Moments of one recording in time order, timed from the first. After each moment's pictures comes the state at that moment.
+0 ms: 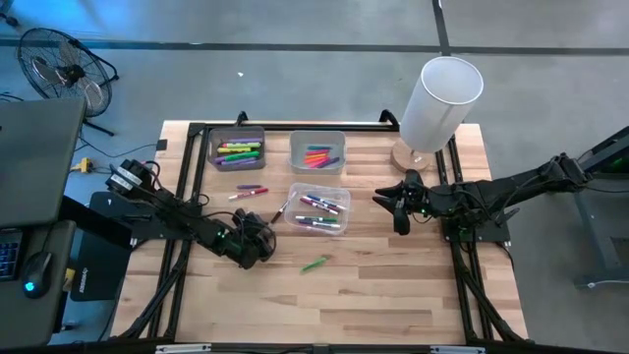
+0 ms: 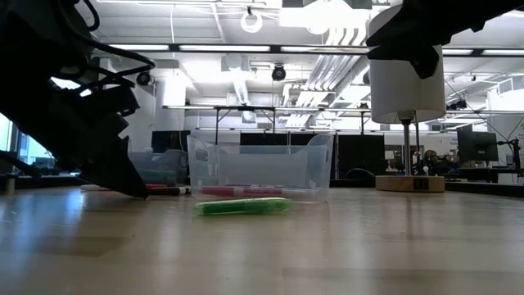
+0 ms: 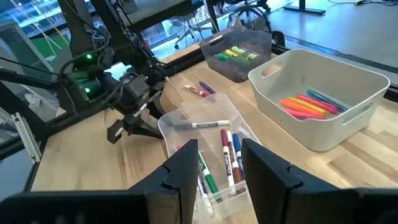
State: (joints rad) left arm -0.49 1.58 0.45 0.05 -0.73 -1.05; right arm 0.23 0.81 0.52 -0.04 0.50 0.52
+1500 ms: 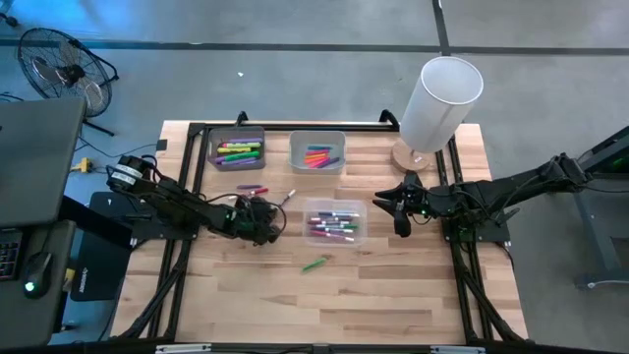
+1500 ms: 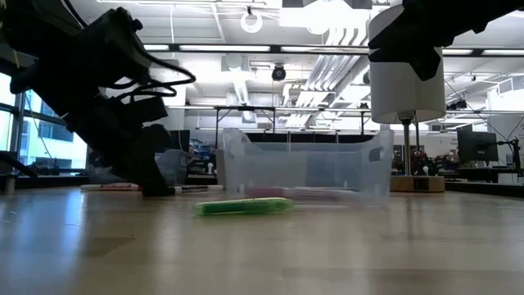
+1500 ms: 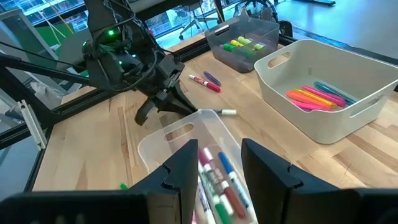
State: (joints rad) left arm -0.25 1.58 0.47 0.04 -0.62 -0.87; right arm 0.23 0.81 0.52 -0.07 0.46 0.52
